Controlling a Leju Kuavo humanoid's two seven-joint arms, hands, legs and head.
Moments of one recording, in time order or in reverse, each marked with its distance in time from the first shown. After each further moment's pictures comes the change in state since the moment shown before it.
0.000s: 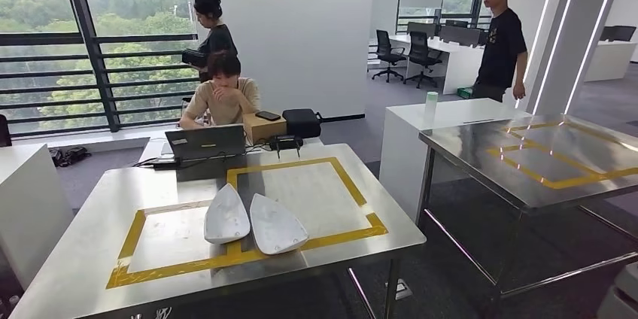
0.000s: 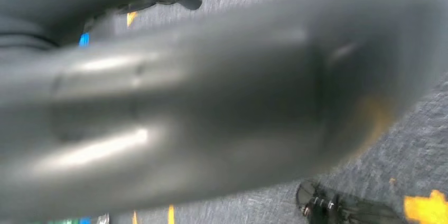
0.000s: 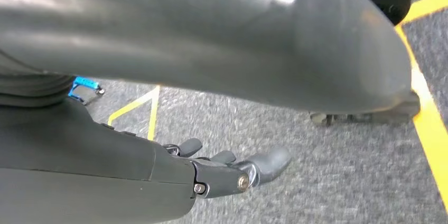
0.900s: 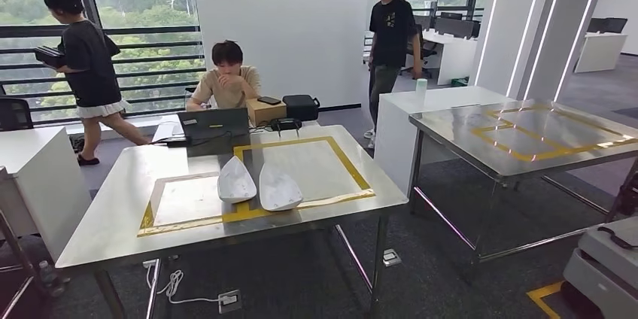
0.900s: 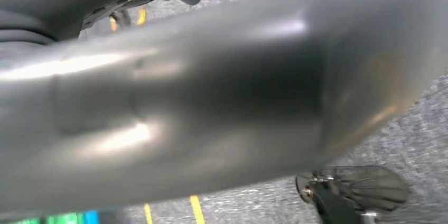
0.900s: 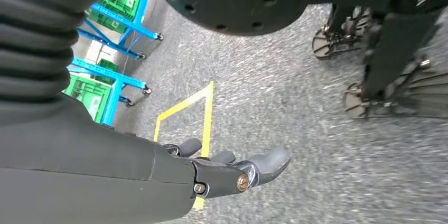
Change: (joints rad) left arm -0.017 -0.027 -0.014 0.035 -0.170 -0.055 -0.123; right arm -0.012 -0.006 0.003 -0.002 0.013 0.000 0.095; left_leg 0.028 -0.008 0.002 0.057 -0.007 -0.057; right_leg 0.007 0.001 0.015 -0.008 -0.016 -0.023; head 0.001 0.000
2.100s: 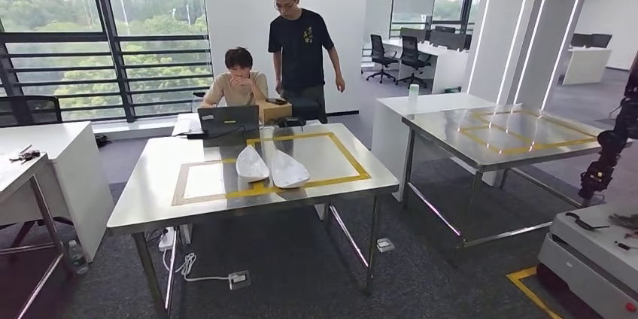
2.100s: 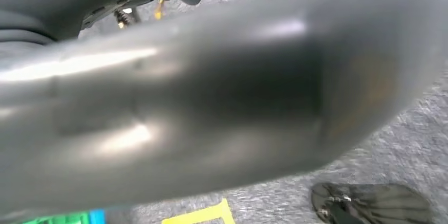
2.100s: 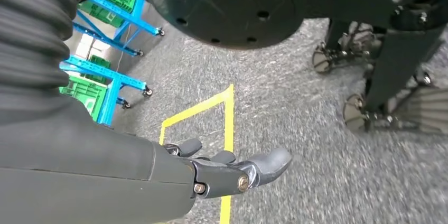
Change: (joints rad) left arm 0.003 0.004 -0.010 0.005 -0.037 0.002 0.000; right arm 0.007 0.019 -0.004 -0.001 0.018 0.000 -0.028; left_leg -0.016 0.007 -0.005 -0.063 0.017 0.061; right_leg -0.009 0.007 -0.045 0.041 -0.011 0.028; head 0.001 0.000
